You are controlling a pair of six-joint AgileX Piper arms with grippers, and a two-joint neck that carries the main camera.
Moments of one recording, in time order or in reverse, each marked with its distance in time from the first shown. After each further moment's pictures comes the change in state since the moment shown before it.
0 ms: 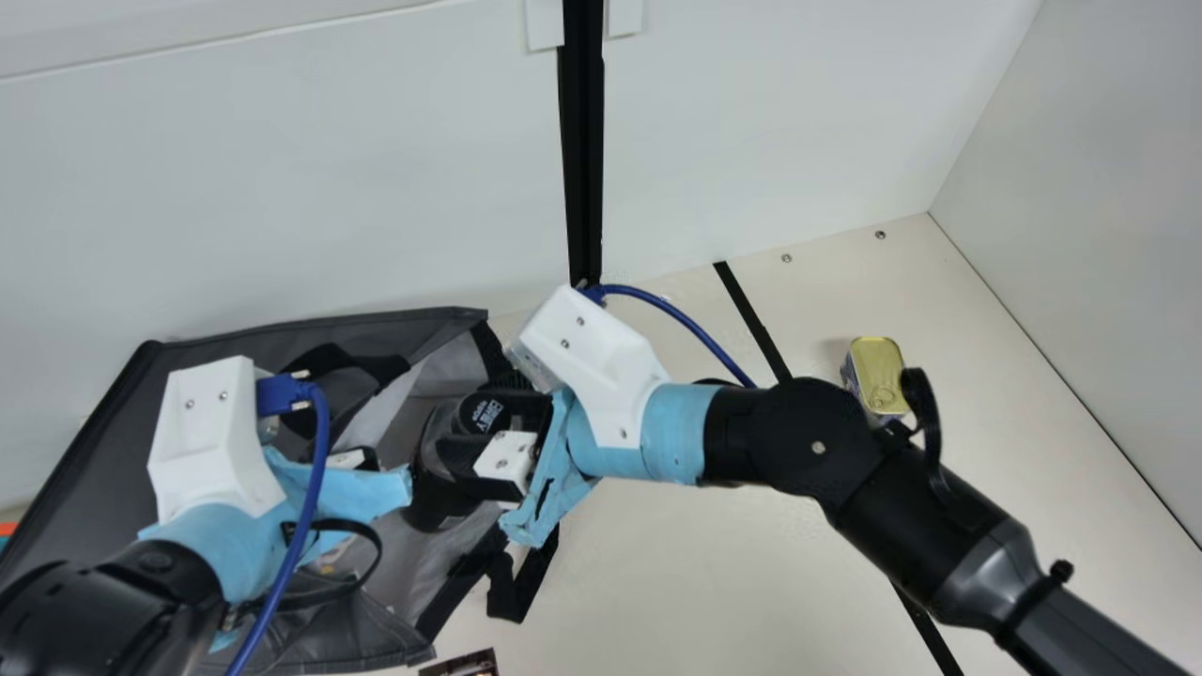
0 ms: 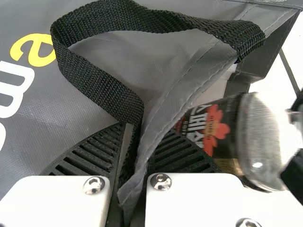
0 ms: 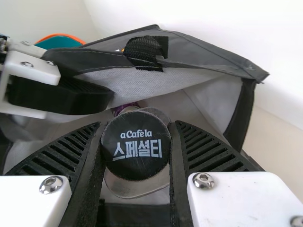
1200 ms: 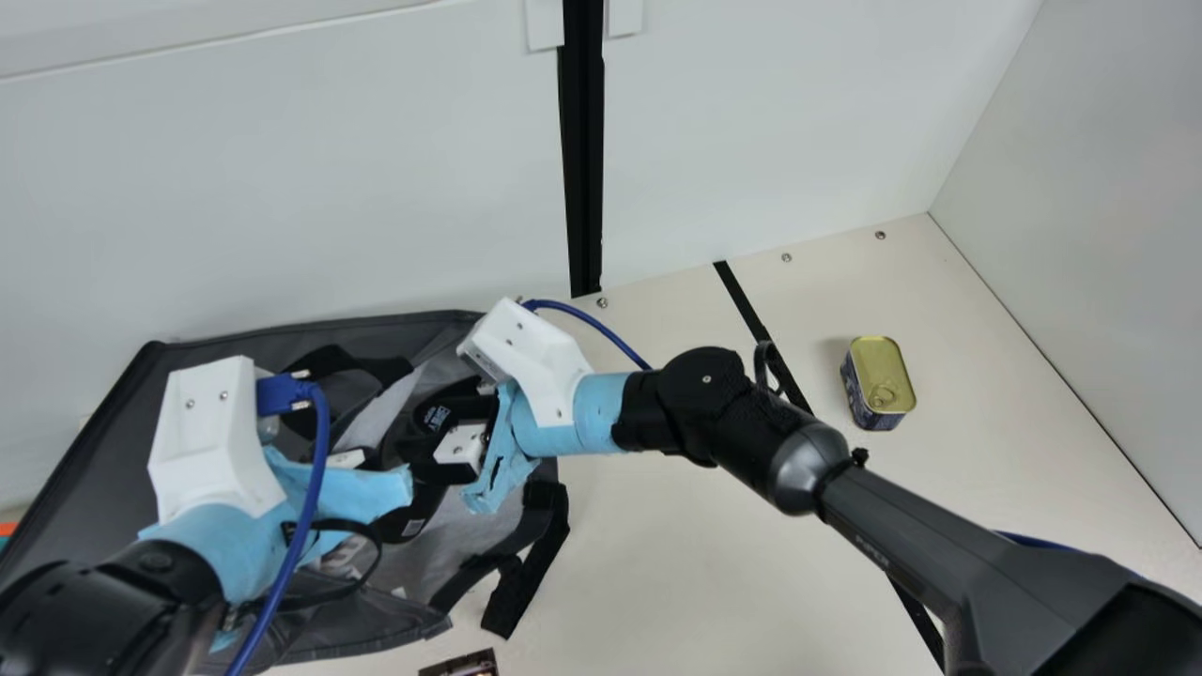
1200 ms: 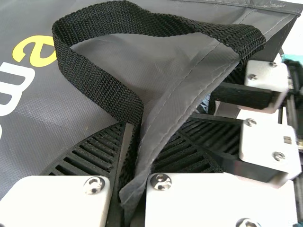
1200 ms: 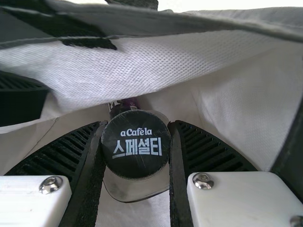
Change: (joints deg) left arm 0.0 0.0 0.0 0.0 0.0 0.0; right arm -1.8 19.3 -3.0 25.2 4.0 -27.8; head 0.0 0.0
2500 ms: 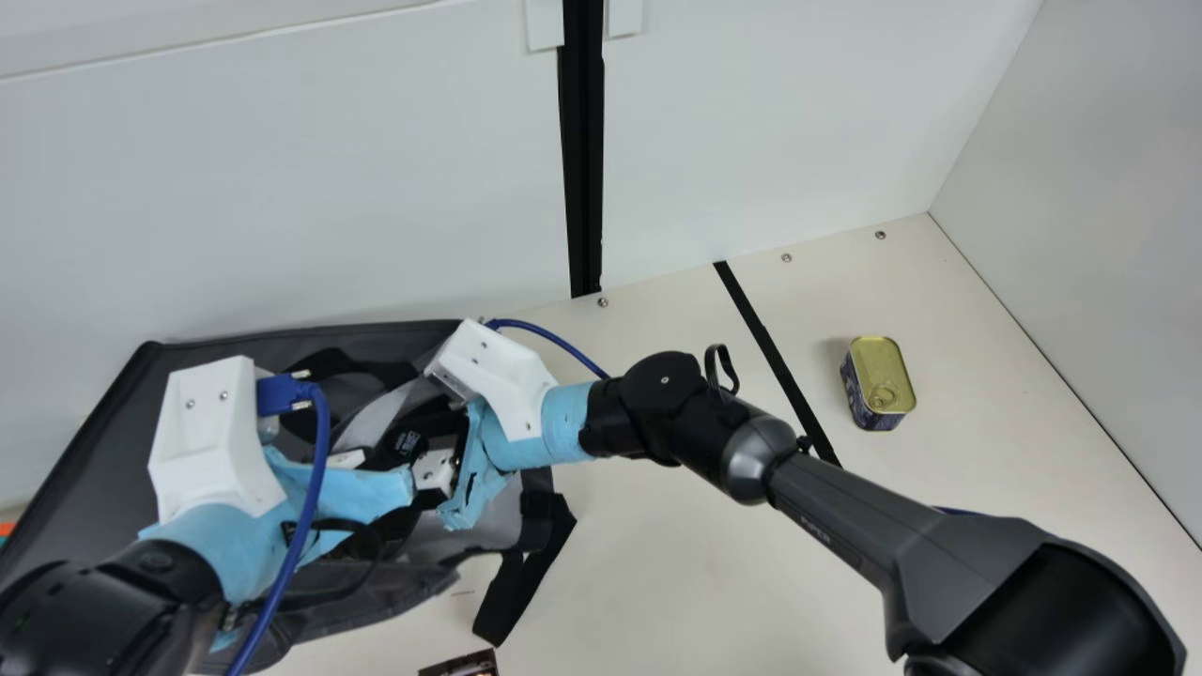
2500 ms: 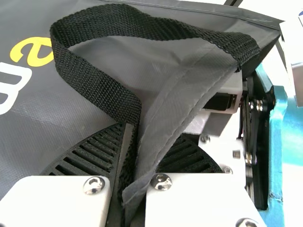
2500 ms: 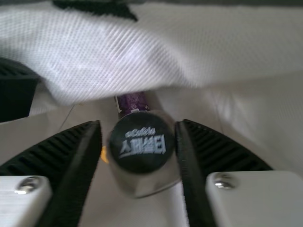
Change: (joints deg) left arm 0.0 0.0 0.0 0.0 0.0 0.0; right arm 2.1 5.1 -2.5 1.3 2.5 -3.1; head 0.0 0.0
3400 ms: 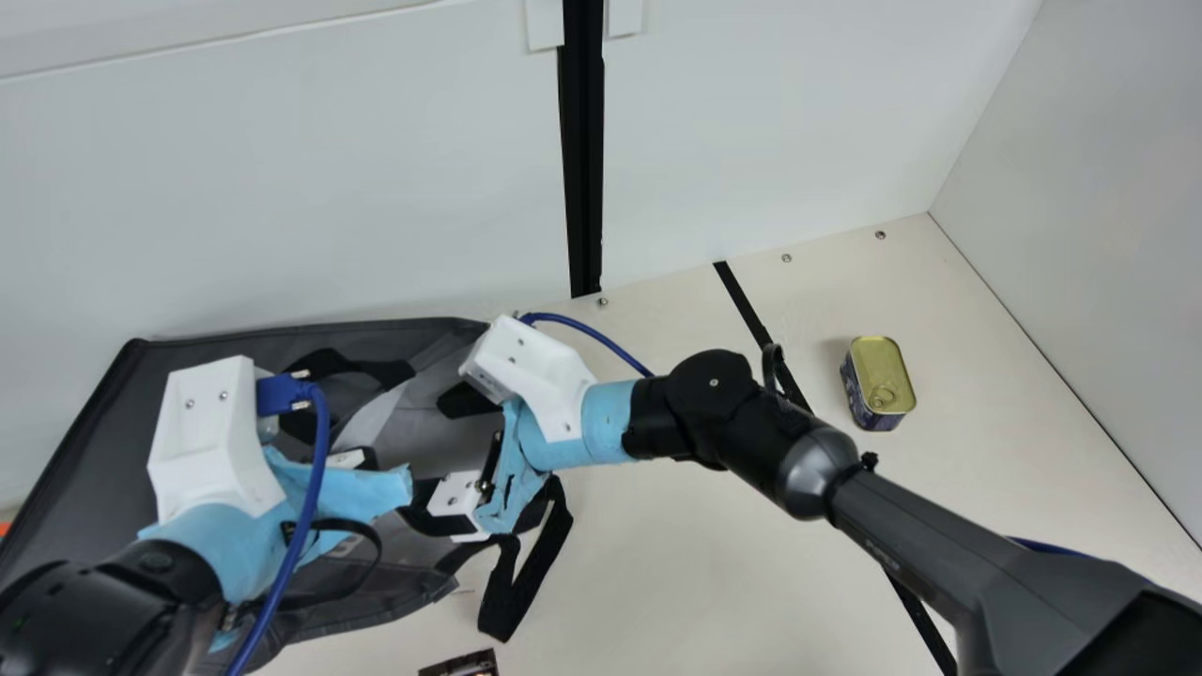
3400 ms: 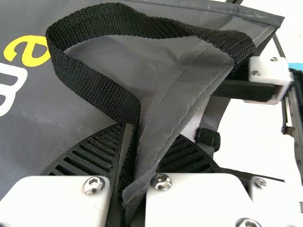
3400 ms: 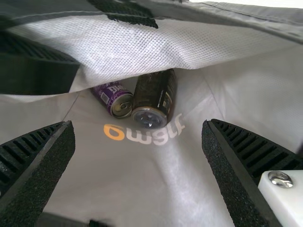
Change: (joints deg) left arm 0.0 0.0 0.0 0.0 0.0 0.0; right arm -3.2 -7.6 4.9 -3.8 1.4 1.1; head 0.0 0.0
